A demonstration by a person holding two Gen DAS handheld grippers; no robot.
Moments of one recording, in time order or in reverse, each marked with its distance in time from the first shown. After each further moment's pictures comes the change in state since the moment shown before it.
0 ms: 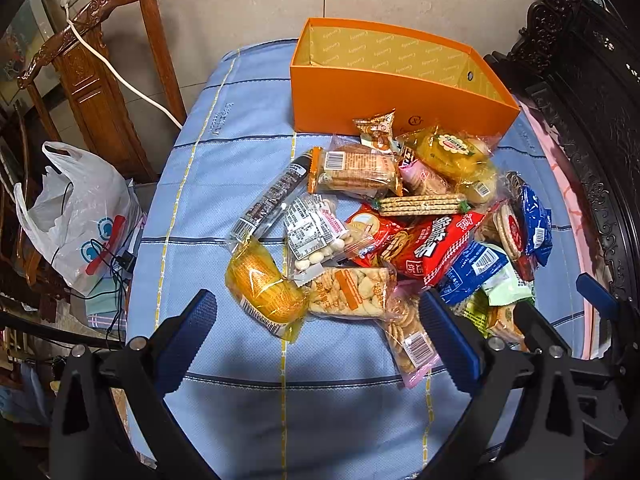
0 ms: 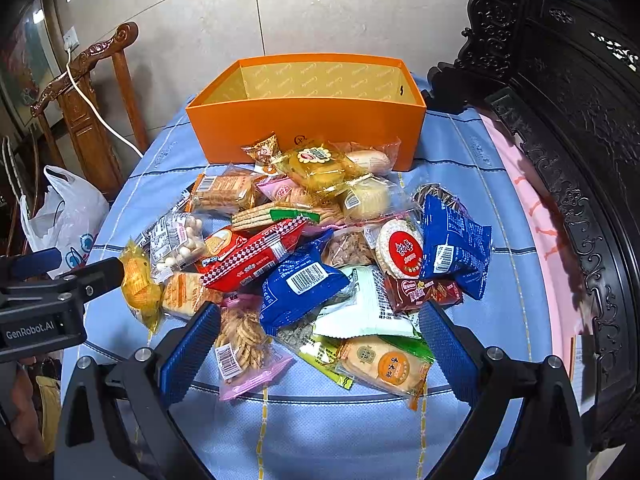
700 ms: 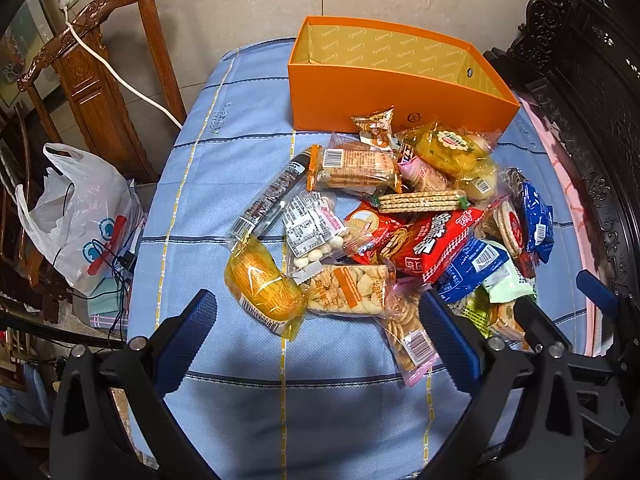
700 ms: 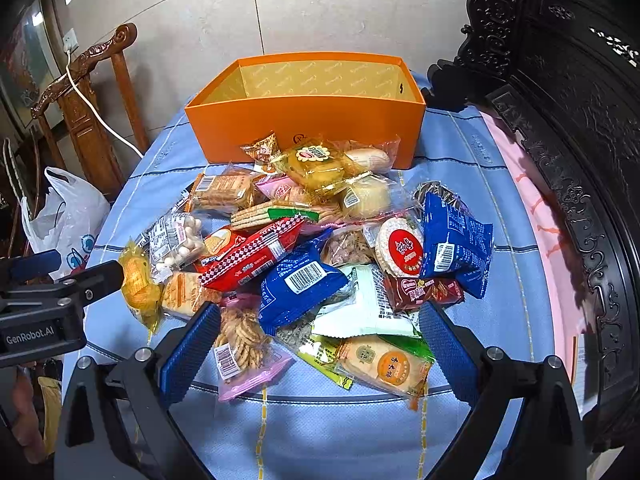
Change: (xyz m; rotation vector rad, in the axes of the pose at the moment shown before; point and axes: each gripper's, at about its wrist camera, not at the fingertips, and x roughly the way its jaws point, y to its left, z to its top) left arm 0.002 -0.001 -0.003 0.007 0.008 0.005; right arm 0.003 -0.002 -0.001 0.007 0.005 0.002
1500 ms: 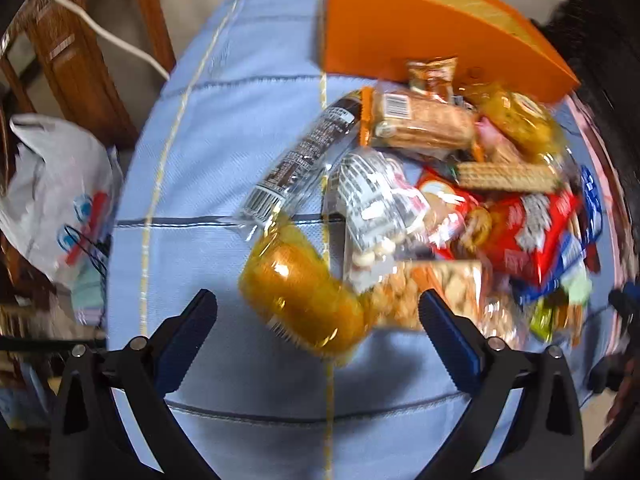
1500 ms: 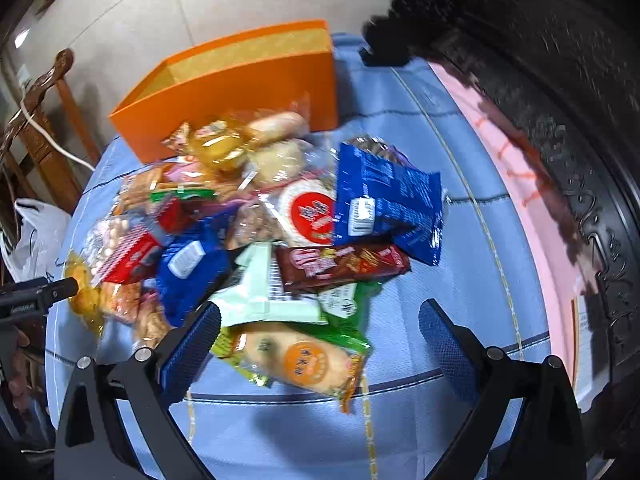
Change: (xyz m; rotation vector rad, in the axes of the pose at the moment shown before) left arm 0.098 0.049 0.016 -0.027 0.157 -0.043; right arm 0.044 -0.091 -0.021 0.164 0.069 -0.026
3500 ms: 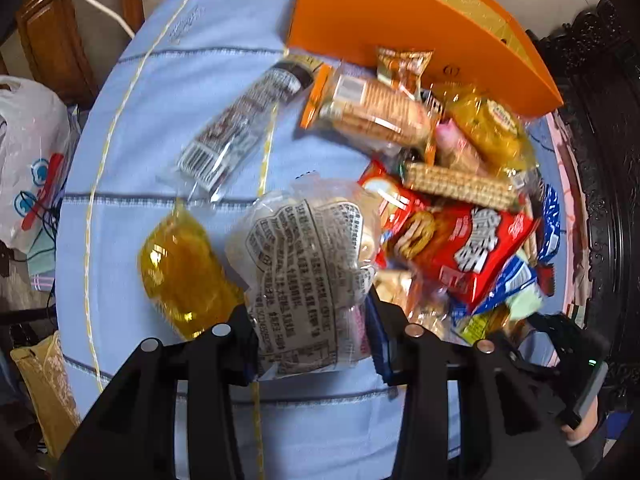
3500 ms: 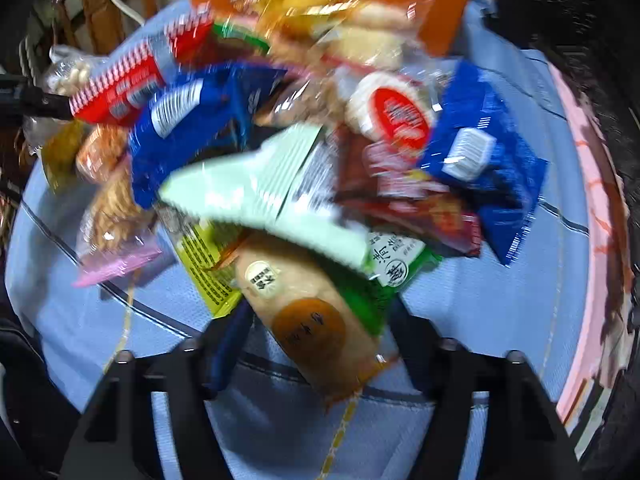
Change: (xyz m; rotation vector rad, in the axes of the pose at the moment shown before) left arm 0.011 -0.012 0.000 -0.073 0.115 -0.165; right arm 0.068 0.036 -0.029 -0.500 0.263 0.050
